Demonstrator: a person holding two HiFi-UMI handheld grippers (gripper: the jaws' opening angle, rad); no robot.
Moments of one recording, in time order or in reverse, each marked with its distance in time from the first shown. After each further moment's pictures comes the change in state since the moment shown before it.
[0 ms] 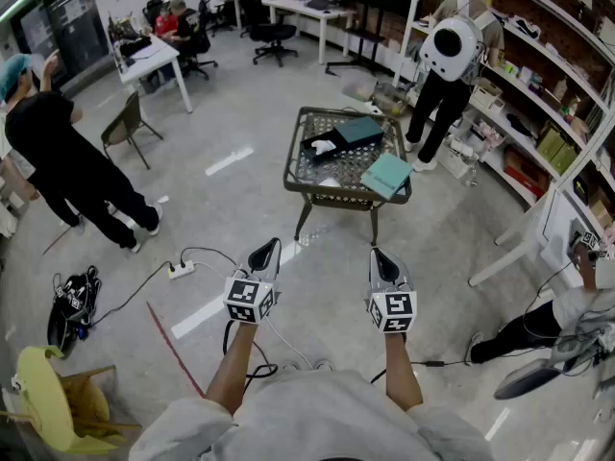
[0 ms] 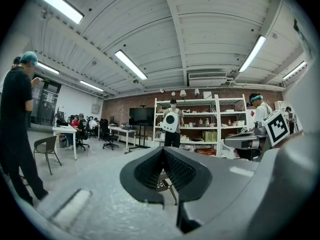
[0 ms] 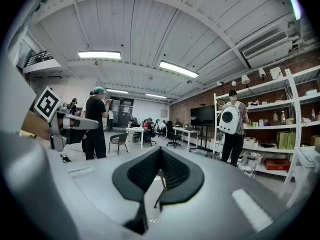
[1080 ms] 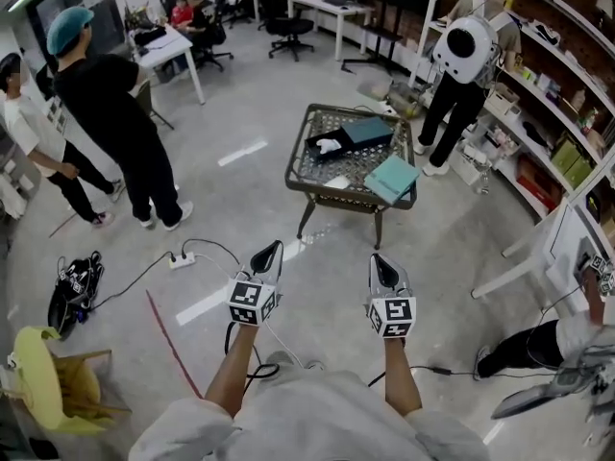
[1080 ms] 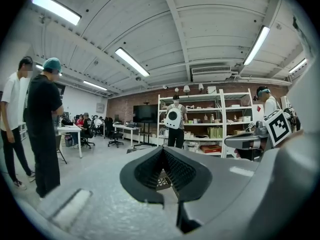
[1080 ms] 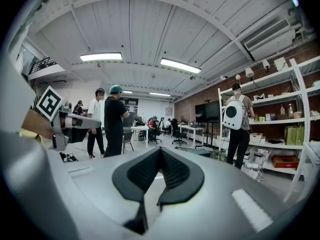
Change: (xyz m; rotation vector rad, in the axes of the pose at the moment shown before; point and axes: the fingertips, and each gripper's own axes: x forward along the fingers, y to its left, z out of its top) left arm 0.037 -0.026 -0.015 0.013 0.031 0.058; right arm 0.015 -0.043 -0.027 0.022 0.018 0.072
